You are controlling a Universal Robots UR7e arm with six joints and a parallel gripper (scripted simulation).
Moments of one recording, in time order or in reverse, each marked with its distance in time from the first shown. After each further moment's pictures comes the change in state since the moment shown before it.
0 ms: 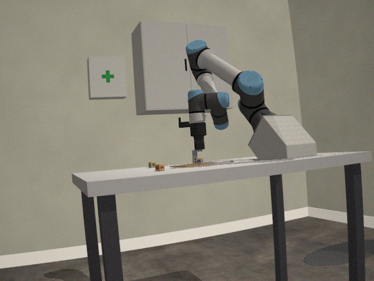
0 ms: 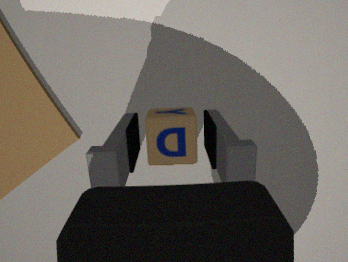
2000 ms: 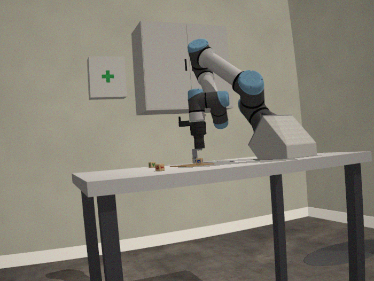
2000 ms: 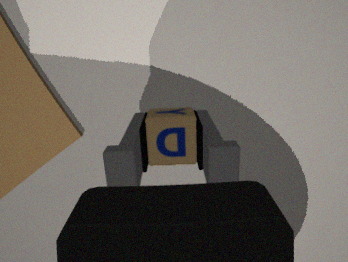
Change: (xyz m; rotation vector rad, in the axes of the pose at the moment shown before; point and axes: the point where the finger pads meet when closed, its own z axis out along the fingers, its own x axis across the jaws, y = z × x) arm 0.000 0.000 -0.005 0.000 -0.001 0.000
